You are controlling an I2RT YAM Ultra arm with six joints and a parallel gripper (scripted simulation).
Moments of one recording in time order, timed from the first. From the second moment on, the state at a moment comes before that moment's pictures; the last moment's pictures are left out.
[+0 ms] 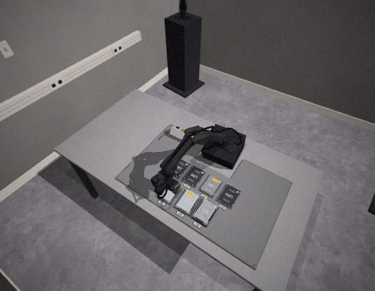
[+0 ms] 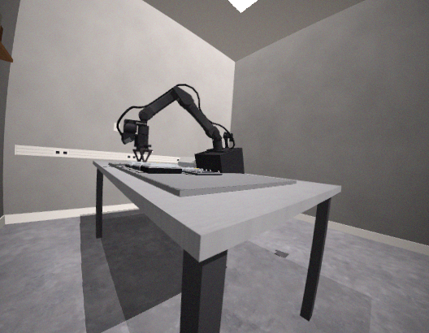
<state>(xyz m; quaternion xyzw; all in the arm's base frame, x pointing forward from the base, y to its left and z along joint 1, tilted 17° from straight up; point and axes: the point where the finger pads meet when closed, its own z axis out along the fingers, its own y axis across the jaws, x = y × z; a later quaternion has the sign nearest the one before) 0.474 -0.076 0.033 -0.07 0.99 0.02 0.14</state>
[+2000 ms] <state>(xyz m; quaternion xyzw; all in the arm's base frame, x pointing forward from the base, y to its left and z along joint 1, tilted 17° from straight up) 0.473 -0.077 0.037 -0.07 0.99 0.02 0.14</state>
